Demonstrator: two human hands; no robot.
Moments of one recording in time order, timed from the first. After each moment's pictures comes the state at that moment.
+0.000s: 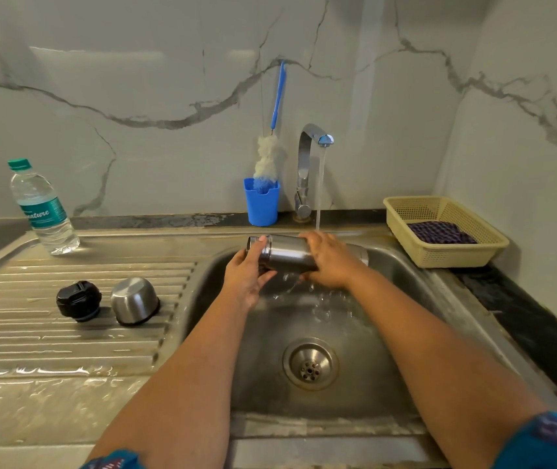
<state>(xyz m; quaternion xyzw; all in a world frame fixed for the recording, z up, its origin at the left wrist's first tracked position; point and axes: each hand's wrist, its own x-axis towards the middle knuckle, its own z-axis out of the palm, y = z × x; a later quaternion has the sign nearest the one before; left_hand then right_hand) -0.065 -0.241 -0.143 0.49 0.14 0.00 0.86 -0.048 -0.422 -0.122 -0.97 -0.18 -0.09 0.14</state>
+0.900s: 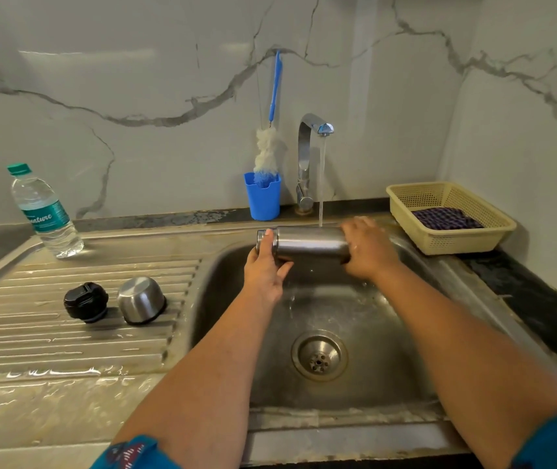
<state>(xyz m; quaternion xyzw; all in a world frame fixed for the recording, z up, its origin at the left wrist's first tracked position) -0.069 -0.271 -0.141 0.39 0.18 -0.01 0.90 -0.047 -0.460 -0.133 -0.98 -0.09 -0.18 0.06</state>
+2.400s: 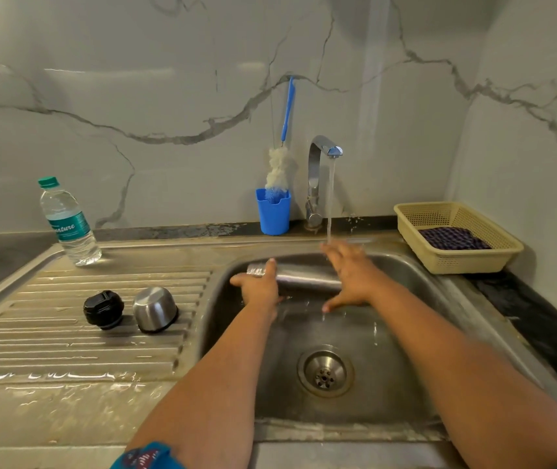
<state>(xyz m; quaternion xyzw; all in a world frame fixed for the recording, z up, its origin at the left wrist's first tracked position) -0.063 -0.259 -0.147 0.56 0.28 0.06 0.77 -0.074 -0.431 -0.113 -0.98 -0.14 -0.03 0.10</state>
